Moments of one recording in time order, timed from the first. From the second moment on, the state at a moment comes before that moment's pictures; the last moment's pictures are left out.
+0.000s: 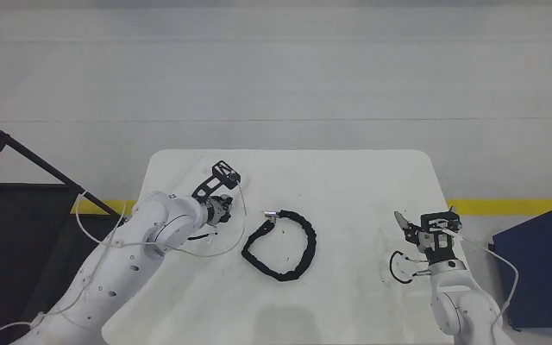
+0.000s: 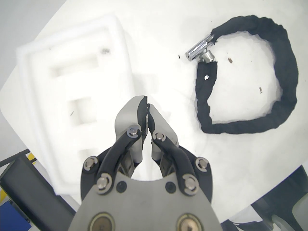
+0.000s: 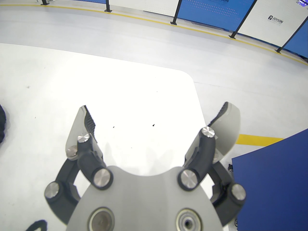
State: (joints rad) left arm 0.97 -0.92 -0.94 -1.73 0.88 -0.11 -1.04; right arm -1.73 -1.15 1.60 -1.80 -1.33 0.00 0.00
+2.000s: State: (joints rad) left arm 1.11 -0.98 -1.31 -1.55 0.57 -0.40 -0.94; right arm -1.73 -1.15 1.60 -1.80 -1.33 0.00 0.00
